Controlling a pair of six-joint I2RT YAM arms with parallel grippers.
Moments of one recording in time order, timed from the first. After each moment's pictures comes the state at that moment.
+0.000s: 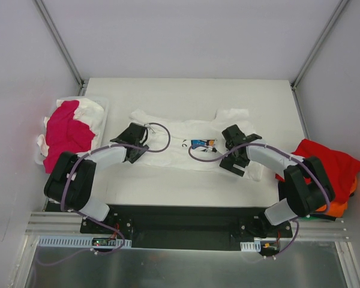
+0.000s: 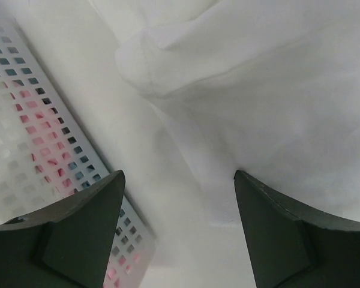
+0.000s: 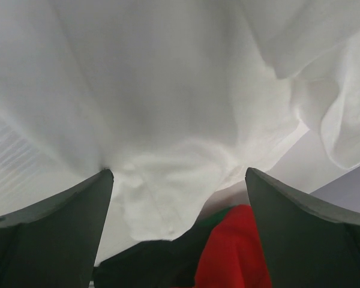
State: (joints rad) left arm -0.38 1.55 0.77 -0.24 -0.42 0.53; right arm 0.48 1.53 0.89 -0.67 0.28 -0.68
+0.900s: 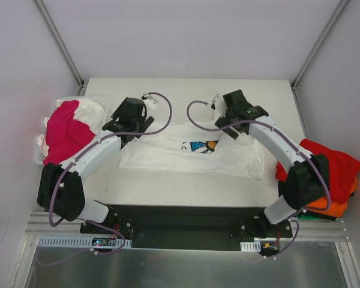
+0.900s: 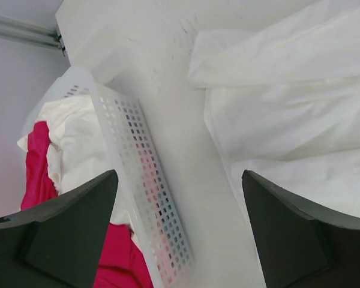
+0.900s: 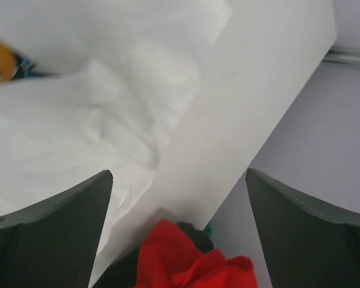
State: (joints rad) left arm -0.41 1.37 1.01 -0.33 -0.42 0.48; right arm 0.49 1.51 1.24 -0.71 0.41 -0.61
